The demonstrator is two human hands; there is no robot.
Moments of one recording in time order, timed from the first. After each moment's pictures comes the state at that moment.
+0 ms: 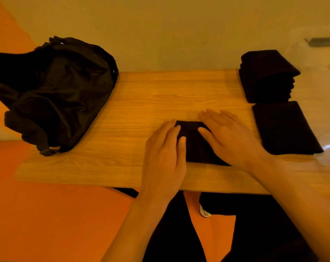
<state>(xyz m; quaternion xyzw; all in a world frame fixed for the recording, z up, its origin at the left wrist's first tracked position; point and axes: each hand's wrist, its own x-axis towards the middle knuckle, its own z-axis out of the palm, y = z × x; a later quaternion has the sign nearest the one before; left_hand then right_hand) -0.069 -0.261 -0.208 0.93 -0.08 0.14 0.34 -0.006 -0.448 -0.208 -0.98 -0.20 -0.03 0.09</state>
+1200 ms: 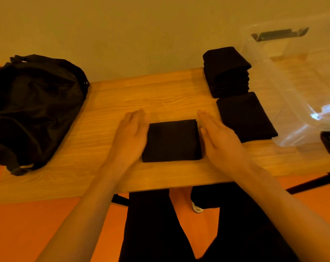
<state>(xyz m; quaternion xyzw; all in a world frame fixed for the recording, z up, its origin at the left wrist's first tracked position) -0.001 -0.256 -0.199 0.94 -0.03 -0.03 0.33 -0.055 -0.487 -0.207 -0.94 -0.05 -0.02 0.35</state>
